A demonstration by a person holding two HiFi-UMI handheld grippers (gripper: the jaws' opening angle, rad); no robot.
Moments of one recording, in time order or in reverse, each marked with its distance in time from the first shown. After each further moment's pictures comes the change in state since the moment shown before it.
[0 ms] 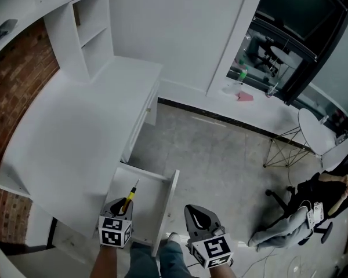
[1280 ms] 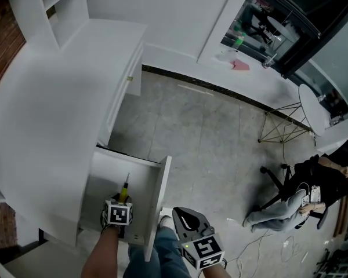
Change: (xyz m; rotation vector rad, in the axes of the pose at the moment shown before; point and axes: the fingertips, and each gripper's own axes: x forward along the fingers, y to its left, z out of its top) left arm 0.146 0.008 -0.171 -0.068 0.476 0.010; right arm 0.044 -0.006 -0.112 0.140 0.231 0.006
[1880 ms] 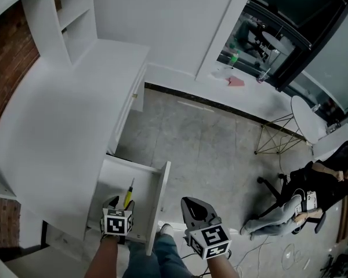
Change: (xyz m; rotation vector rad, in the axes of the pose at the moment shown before) left arm -0.101 -0.018 0.041 -0.006 -0.208 -0.030; right arm -0.036 -0.015 0.063 -0.047 -0.111 -0.057
